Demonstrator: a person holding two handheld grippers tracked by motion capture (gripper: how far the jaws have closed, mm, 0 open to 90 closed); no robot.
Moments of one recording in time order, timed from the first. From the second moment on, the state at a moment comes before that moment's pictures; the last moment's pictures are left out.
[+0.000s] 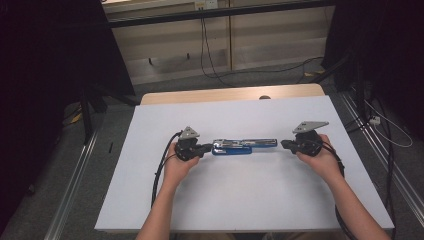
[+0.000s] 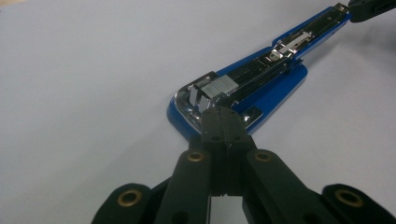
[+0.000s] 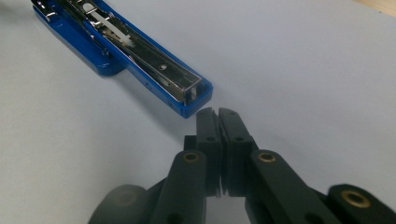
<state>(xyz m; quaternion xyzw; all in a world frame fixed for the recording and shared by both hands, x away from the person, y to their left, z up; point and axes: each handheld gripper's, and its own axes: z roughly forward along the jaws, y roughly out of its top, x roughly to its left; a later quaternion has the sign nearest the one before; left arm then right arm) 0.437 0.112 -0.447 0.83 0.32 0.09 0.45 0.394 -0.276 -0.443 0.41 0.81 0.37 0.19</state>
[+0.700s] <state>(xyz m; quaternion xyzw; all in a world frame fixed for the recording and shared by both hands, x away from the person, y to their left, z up) 0.437 0.098 -0.456 0.83 0.30 0.10 0.45 0.397 -0.269 -0.450 0.40 0.83 0.35 0.17</state>
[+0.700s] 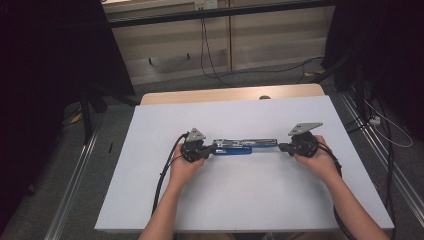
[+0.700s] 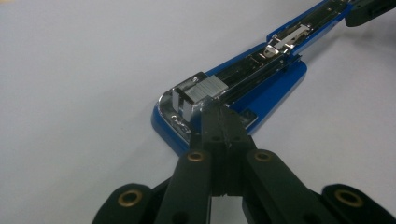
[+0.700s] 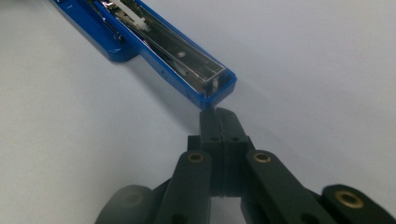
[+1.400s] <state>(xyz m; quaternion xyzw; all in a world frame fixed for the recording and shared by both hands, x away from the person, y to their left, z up) 0.437 0.095 -0.459 0.84 0.30 0.11 0.45 0.397 -0.263 -0.449 0.39 0.83 0.36 0.16</state>
